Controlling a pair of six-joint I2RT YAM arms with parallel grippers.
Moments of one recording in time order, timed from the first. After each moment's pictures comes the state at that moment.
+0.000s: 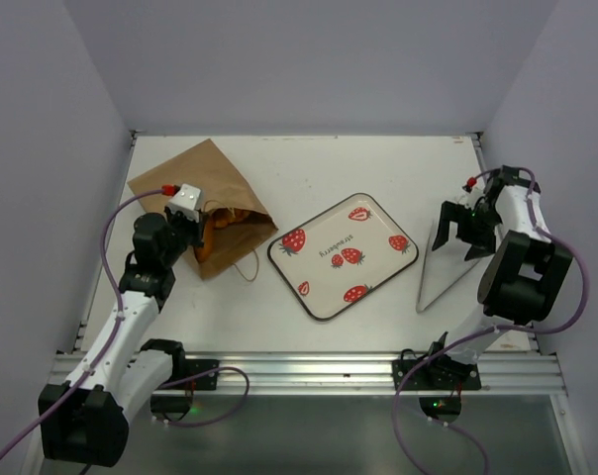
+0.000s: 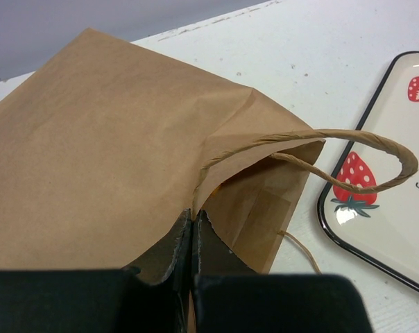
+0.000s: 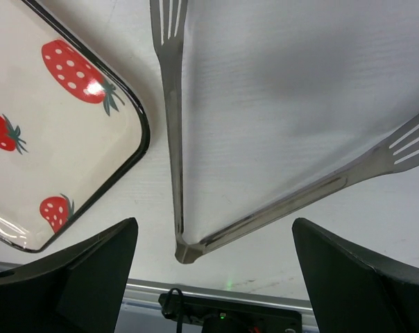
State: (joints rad) left arm -0.10 0.88 0.54 0.09 0.22 0.12; right arm -0.35 1.72 1.31 -1.08 -0.23 -0.11
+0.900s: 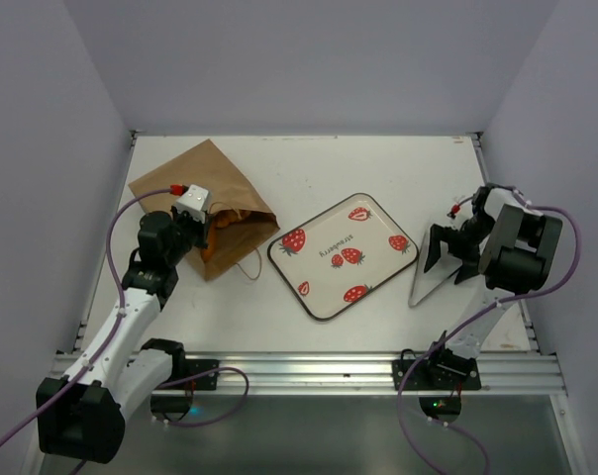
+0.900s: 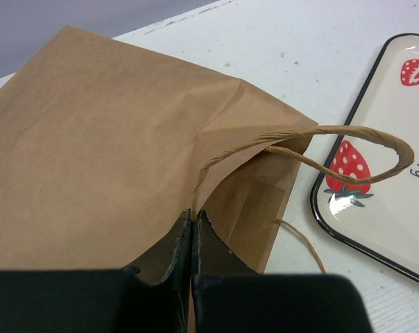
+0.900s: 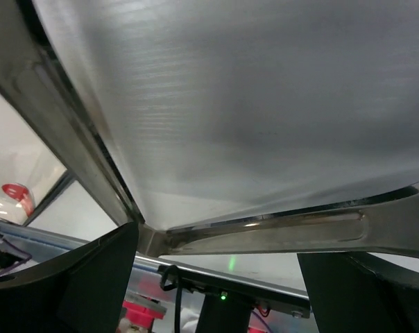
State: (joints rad) left arm -0.15 0.90 0.56 0.06 0.21 0.15; right arm -0.35 1.96 1.30 -1.16 -0.21 -0.15
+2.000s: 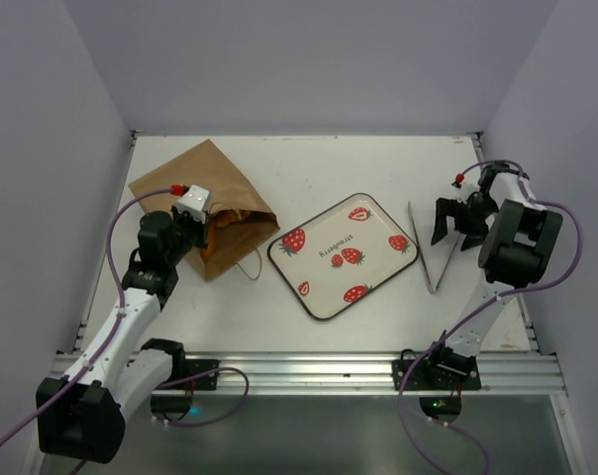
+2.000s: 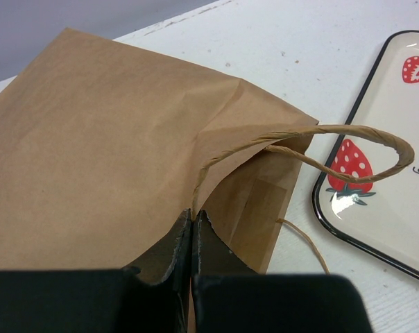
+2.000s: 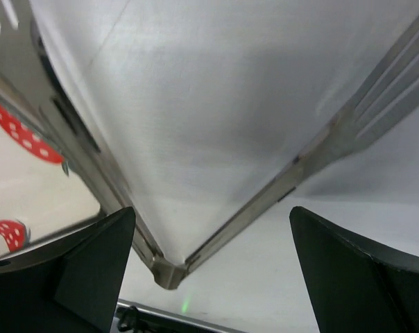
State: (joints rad) left arm -0.15 0.90 0.56 0.06 0.21 0.16; right arm -0.35 2.06 1.55 -1.04 -0.26 -0.24
